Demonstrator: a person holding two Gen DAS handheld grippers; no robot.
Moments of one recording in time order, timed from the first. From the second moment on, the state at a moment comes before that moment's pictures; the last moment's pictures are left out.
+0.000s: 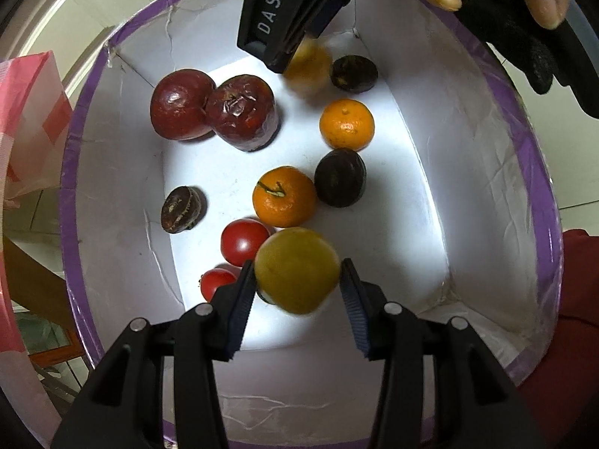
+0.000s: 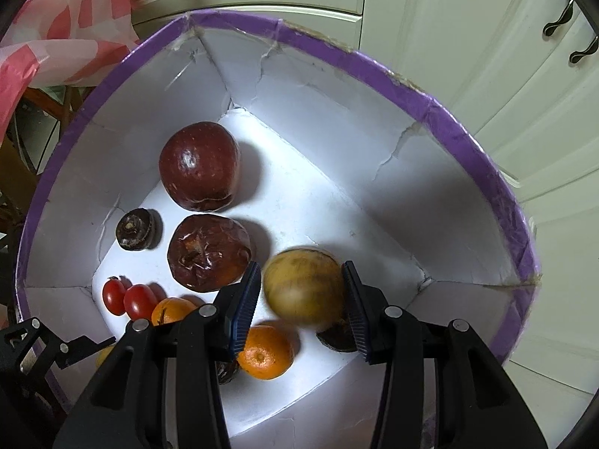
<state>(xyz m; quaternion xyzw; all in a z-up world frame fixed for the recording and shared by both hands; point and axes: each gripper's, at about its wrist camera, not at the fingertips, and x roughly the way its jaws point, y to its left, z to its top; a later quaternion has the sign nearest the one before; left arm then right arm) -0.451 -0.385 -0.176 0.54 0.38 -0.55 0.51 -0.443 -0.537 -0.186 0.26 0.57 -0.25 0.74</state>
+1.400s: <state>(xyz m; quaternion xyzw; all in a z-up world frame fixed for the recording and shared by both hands) -0.399 -0.260 0.013 0.29 0.20 -0.54 0.76 -0.375 -0.419 0.044 0.06 0.45 -0.27 0.85</state>
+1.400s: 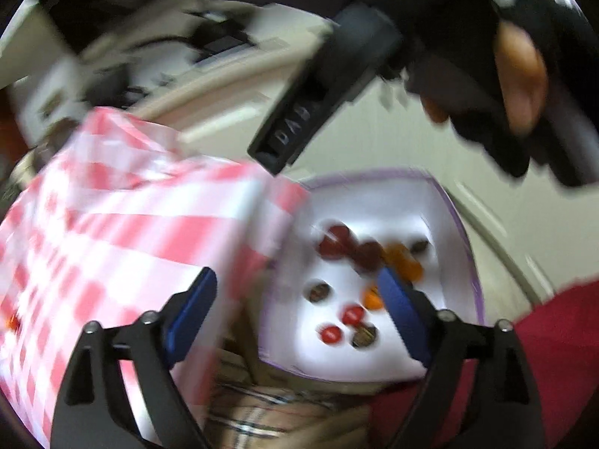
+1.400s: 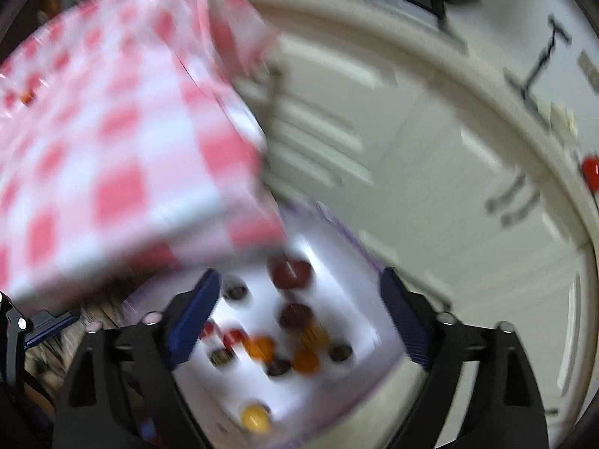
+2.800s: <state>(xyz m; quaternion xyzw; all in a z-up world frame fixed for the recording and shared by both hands) 0.103 0.108 0.017 -0.27 0.33 0.02 0.90 0.091 -0.165 0.021 0.08 0.36 0.04 0.93</state>
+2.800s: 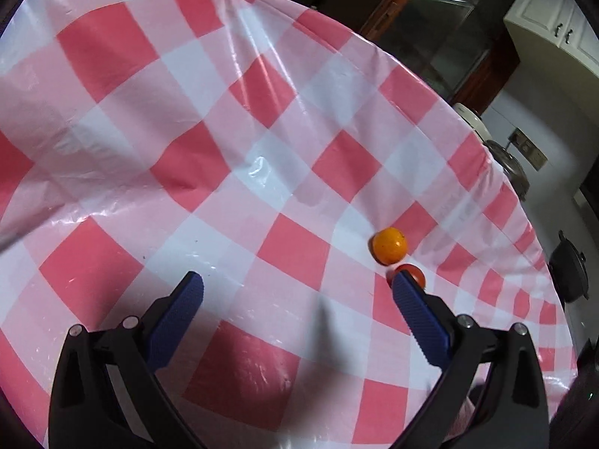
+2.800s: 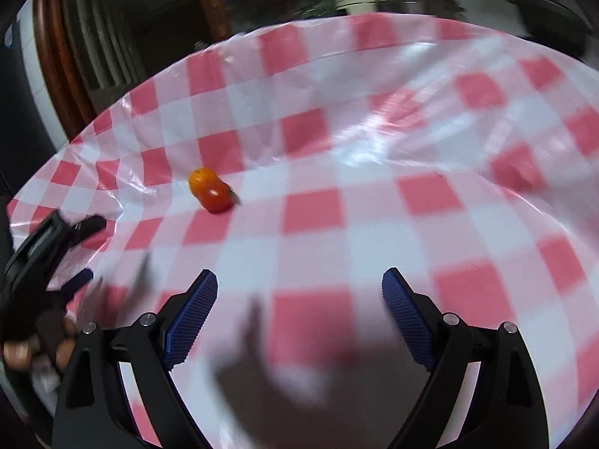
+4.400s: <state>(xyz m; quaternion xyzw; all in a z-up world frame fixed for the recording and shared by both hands) 0.098 0.069 0.024 -0.16 0.33 0.03 0.93 0.081 -0.266 0.005 0.24 0.32 -0.03 0.91</state>
